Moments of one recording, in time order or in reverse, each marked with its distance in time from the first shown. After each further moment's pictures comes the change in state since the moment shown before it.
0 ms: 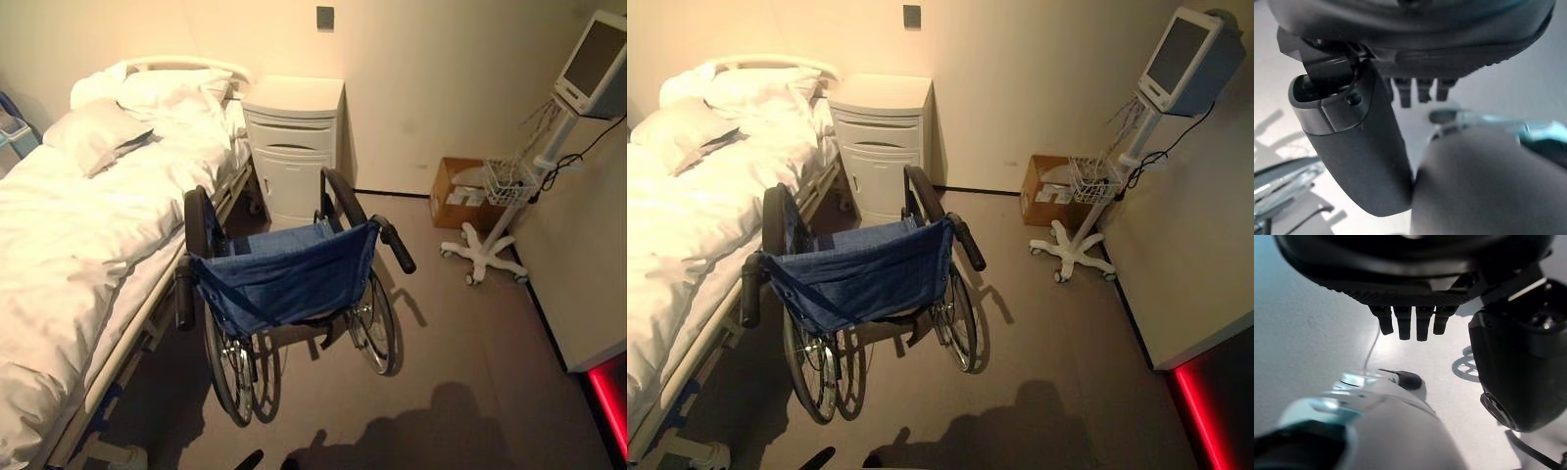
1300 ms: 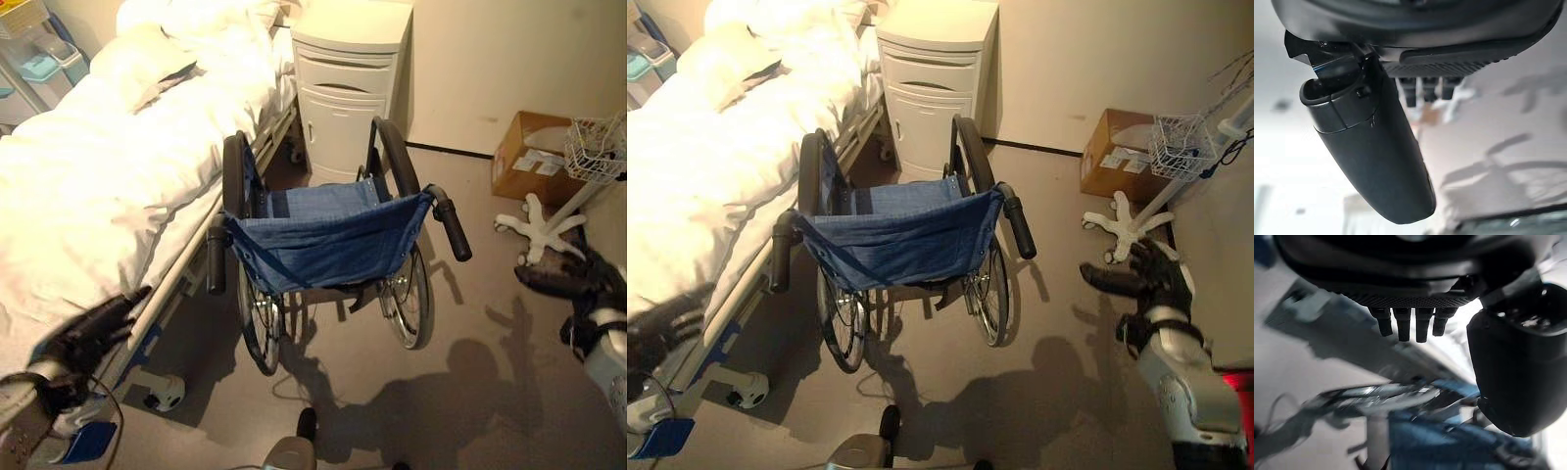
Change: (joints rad) left arm 0.277 0.528 0.679 -1.182 -0.237 0.486 -0.302; right arm 0.048 -0.446 -0.452 -1.251 0.172 0.219 -0.440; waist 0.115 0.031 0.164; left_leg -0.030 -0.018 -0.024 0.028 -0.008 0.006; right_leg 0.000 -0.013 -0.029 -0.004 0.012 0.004
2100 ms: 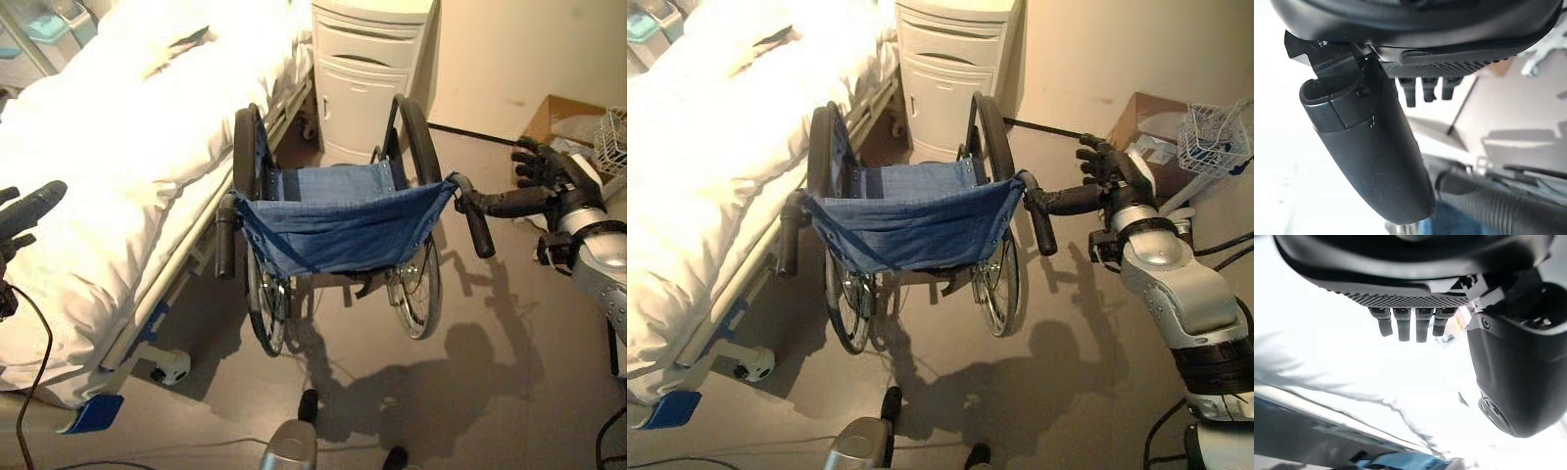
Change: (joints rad) left arm -0.274 0.337 0.065 0.181 0.005 -0.085 0.156; right arm -0.539 -0.302 0.314 -0.043 -0.005 0.091 0.101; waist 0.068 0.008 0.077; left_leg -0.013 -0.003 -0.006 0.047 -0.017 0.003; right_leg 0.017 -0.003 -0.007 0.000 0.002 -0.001
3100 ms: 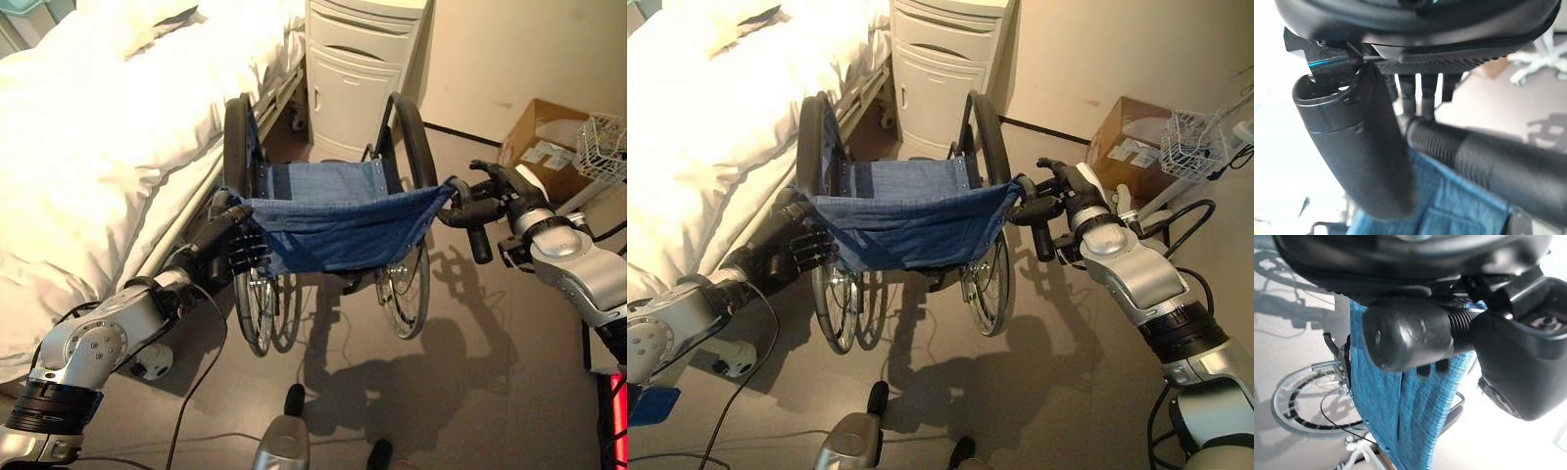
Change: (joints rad) left arm -0.319 -0.191 -0.593 -0.142 -0.510 0.005 0.059; right arm -0.254 0.008 0.404 0.134 -0.041 0.009 0.088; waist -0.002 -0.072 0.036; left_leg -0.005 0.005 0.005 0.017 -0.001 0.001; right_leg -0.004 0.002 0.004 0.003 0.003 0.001
